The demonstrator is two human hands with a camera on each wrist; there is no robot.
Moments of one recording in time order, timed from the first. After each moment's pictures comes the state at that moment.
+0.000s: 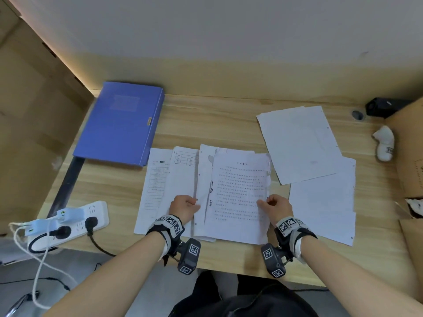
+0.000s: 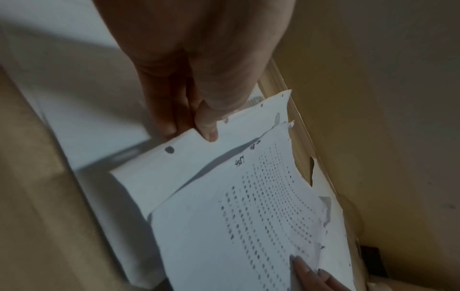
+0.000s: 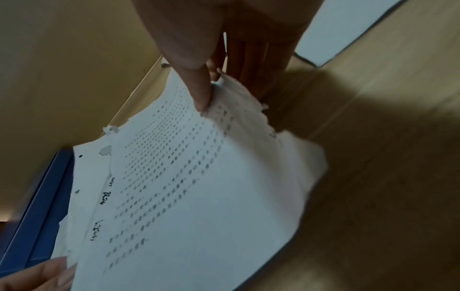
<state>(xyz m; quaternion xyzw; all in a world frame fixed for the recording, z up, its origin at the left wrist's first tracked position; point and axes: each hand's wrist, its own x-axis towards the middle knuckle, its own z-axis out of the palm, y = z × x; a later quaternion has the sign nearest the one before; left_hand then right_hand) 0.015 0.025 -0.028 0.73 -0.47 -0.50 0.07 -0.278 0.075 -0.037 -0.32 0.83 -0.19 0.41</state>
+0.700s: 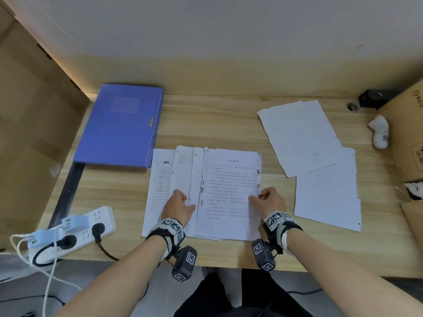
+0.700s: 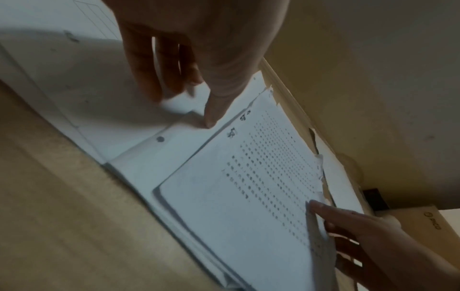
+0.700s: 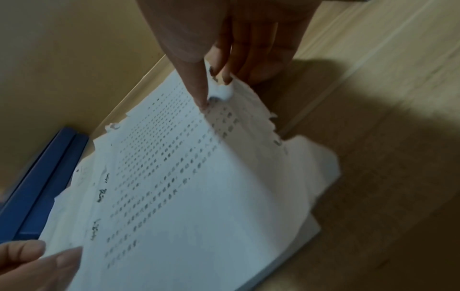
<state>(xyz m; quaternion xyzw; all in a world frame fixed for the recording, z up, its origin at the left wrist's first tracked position) 0.056 0.026 -0.027 0.74 -0.57 -0.36 0.02 -0.213 0.072 -0.033 -0.30 0.86 -0.20 0.36</state>
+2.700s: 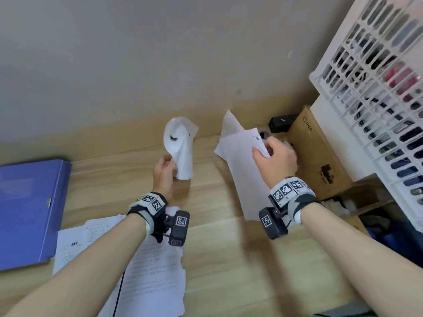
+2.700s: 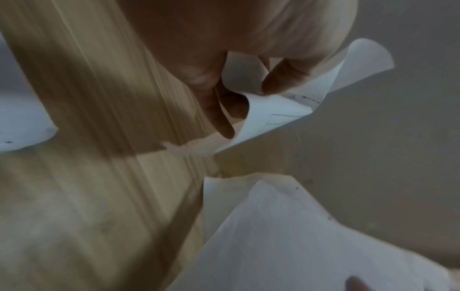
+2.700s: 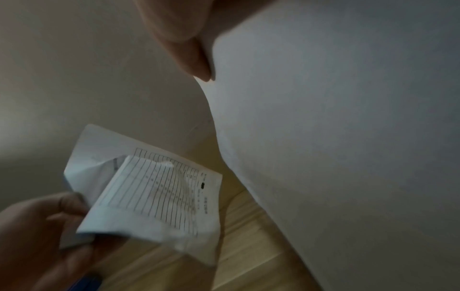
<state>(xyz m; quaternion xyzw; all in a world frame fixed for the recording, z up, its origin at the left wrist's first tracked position) -0.248 -0.144 0.071 0.54 -0.41 -0.63 0.38 -0.493 -0.026 0.136 -0.40 0.84 -0.36 0.09</state>
